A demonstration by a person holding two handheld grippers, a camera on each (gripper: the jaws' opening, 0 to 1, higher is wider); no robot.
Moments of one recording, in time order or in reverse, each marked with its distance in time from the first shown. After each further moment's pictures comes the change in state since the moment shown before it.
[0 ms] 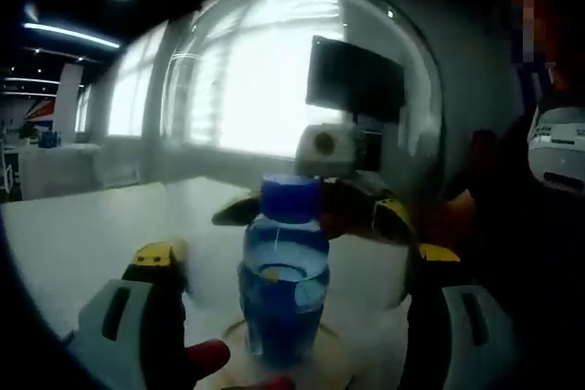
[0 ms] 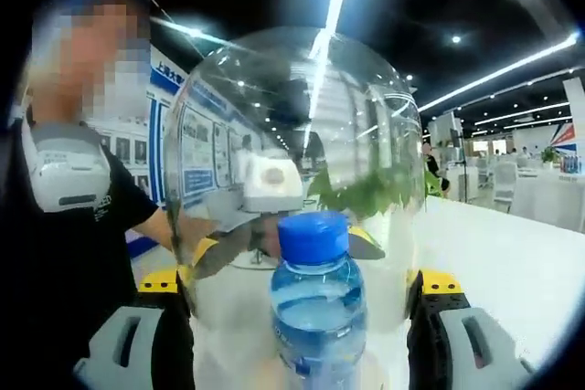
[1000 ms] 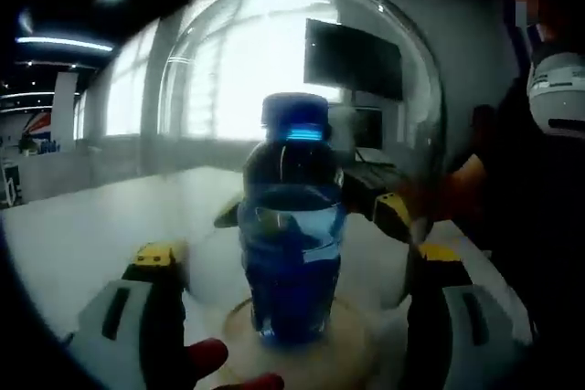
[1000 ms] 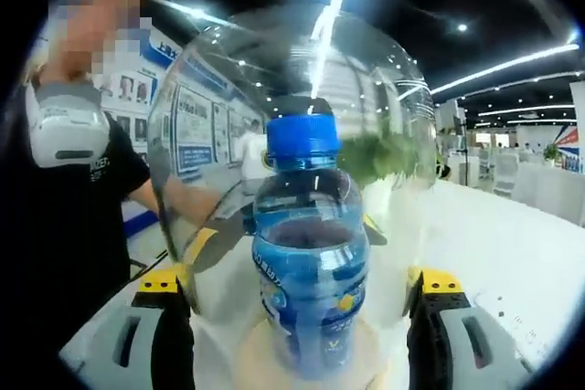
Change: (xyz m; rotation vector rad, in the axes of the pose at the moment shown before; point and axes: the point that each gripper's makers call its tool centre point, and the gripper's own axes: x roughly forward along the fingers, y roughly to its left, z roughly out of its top) left arm 0.005 0.004 -0.045 0.068 0.055 0.001; right arm -0.001 -0.001 -0.052 -0.037 0.100 0.000
